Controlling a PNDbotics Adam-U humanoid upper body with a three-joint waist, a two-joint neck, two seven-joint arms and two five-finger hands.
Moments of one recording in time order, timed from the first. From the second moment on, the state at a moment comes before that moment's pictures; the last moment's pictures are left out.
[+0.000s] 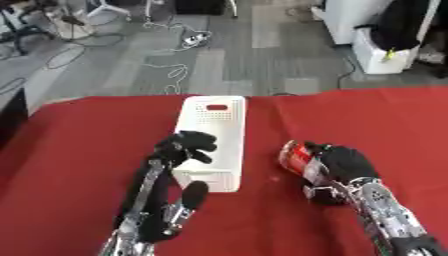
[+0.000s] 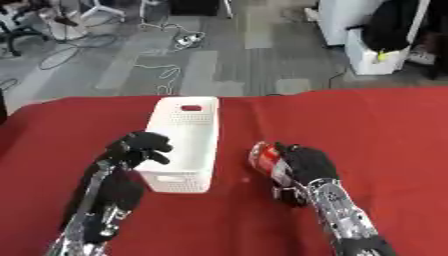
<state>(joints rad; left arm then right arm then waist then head) -0.27 0.18 -0.17 -1.85 -0.19 -0.34 0.12 -0.72 -0.10 0.19 -1.29 1.53 0.13 0.45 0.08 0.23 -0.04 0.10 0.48</state>
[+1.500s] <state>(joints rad) -0.26 0.18 -0.17 -1.84 -0.19 -0.34 0.12 -0.80 -0.12 0.20 -1.37 1.49 0.12 0.44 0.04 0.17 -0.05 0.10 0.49</state>
